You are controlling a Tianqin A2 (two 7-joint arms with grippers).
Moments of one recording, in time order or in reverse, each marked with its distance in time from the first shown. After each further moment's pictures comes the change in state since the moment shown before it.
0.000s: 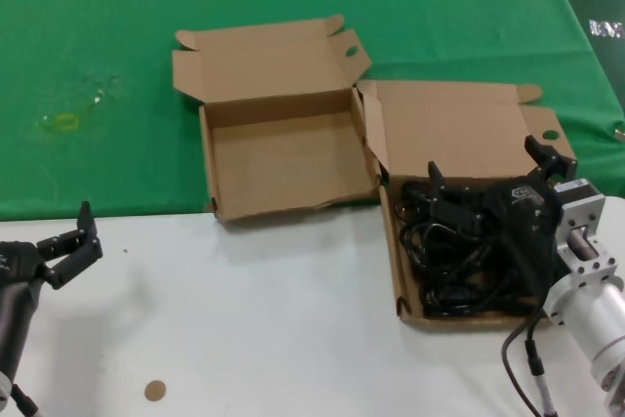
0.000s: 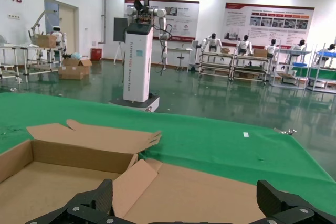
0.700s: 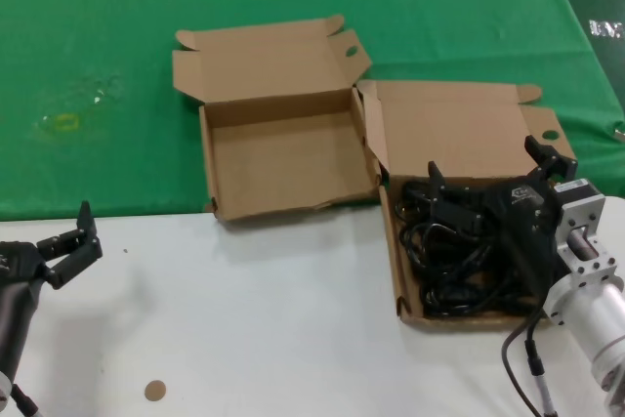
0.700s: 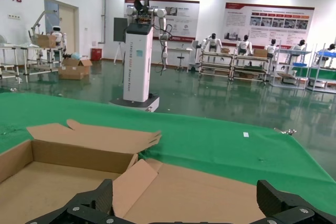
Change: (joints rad) left arm 0.000 0.000 0.000 0.000 0.000 0.000 0.000; right arm 0.000 0.000 0.000 0.000 0.000 0.000 0.000
